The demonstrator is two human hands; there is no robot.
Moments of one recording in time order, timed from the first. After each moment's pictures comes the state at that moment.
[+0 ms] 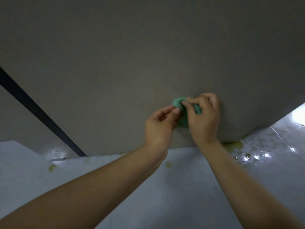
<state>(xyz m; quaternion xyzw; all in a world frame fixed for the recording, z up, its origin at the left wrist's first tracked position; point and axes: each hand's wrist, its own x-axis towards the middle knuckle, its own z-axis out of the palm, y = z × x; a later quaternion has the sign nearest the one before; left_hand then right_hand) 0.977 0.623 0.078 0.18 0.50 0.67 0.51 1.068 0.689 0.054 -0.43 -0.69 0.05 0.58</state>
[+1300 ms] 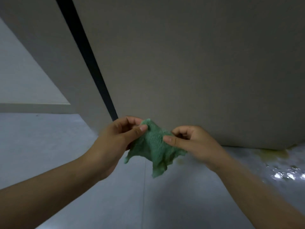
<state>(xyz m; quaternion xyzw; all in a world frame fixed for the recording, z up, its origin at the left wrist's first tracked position) 0.837 0.468 0.102 0.26 0.63 0.56 0.47 1.000 0.581 0.073 -0.32 -0.69 0.63 0.16</state>
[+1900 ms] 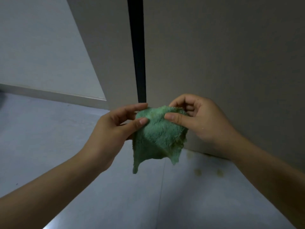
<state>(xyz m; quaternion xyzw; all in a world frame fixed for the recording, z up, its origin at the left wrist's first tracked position) 0.785 0.425 0.135 0.25 0.64 0.63 0.36 0.917 0.574 0.138 -0.20 -0.78 0.55 0.23</state>
